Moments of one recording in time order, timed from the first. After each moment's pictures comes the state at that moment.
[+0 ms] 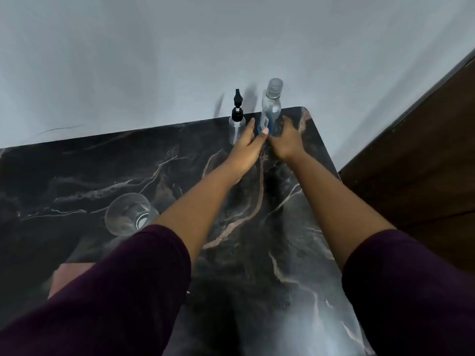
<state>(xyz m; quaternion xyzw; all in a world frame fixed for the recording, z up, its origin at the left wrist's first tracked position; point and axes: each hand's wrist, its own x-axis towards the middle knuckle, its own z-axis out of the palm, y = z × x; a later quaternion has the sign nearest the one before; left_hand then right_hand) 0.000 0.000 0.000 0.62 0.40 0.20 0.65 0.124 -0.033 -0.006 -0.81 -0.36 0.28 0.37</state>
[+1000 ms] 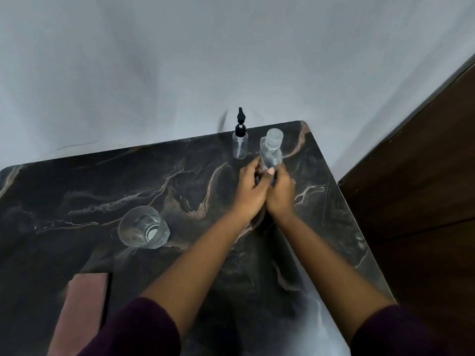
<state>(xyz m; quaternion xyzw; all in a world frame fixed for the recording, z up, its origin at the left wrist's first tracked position) -0.028 -0.064 0.010 0.61 0.43 0.26 0.61 0.047 -0.099 -0.014 -0.78 -0.37 0.16 0.49</state>
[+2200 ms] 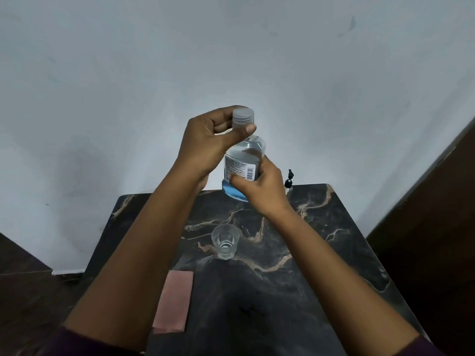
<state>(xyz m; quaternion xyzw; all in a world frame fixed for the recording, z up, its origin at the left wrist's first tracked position) -0.293 -0.064 0.314 0.64 0.26 0.49 0.53 -0.178 -0.117 0.235 -0.60 -0.52 0.22 0.56</state>
